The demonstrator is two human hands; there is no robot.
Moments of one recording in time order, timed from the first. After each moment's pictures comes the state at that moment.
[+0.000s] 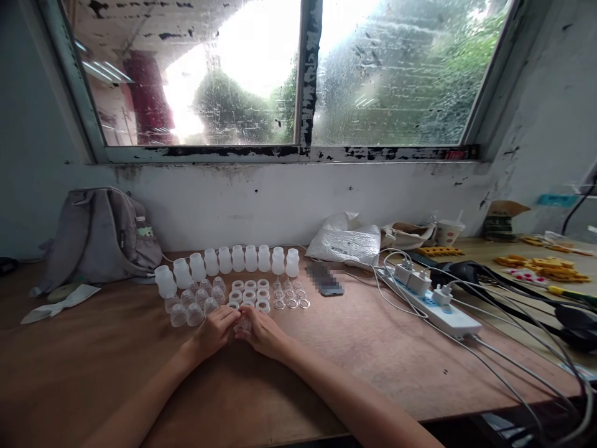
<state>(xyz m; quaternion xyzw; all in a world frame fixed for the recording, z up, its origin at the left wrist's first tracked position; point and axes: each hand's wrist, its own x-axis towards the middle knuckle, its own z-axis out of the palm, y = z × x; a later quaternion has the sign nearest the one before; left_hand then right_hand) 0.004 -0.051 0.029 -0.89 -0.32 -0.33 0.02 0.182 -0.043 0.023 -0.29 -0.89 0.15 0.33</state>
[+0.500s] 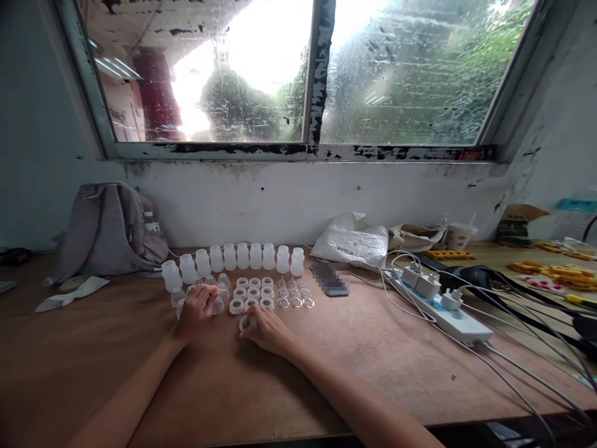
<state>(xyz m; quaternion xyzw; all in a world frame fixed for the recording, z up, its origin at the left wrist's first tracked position) -0.037 -0.031 0.032 -0.75 -0.45 -0.45 0.18 0.184 -0.038 0.015 -0.32 -0.89 0.13 0.31</state>
